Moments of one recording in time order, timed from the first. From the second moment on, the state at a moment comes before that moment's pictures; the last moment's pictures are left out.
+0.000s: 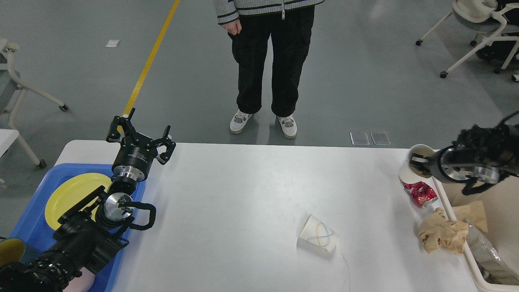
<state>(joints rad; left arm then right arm) -0.61 0.14 -0.92 -0.56 -0.11 -0.40 -0.38 1.46 -0.44 -1.27 0.94 0.04 0.02 -0.11</state>
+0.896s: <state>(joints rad) -0.61 0.14 -0.92 -0.56 -0.11 -0.40 -0.38 0.82 -0.41 -1.25 0.17 0.22 -0.05 -0.12</state>
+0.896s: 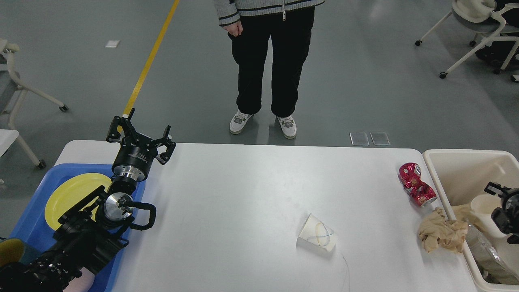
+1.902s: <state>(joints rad) -0.61 0.14 -0.92 -0.56 -0.11 -0.40 -0.38 1.86 -0.25 -1.14 1.44 0.15 0.23 -0.07</state>
